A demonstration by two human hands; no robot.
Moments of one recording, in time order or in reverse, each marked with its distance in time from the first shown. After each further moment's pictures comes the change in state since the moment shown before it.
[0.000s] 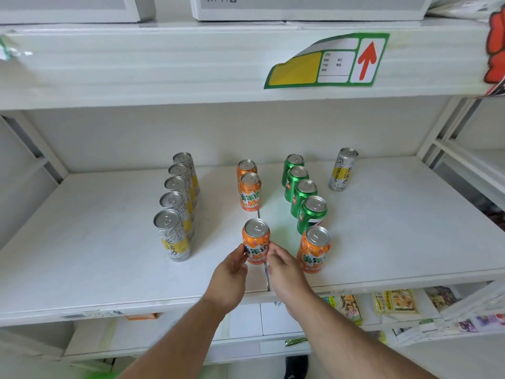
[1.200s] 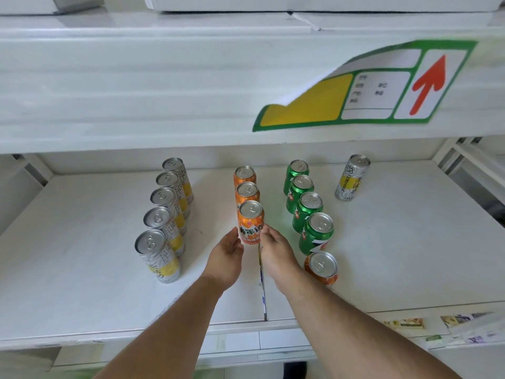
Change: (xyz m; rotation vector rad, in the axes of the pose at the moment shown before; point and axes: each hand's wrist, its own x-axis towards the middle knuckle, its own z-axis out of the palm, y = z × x) left_hand 0.085 0.040 -0.004 -0.014 0.086 -0.032; right_hand 0.079 -0.062 0.005 -0.034 -0.020 0.024
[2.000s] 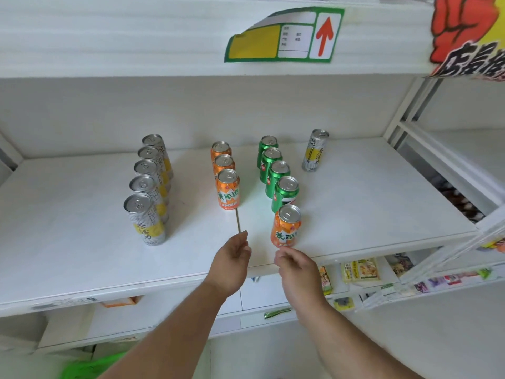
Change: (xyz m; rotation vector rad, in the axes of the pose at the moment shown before) left_hand -0.109 -0.025 0.043 -0.010 -0.122 0.000; right_hand -0.148 0.080 -0.065 0.035 0.303 -0.022
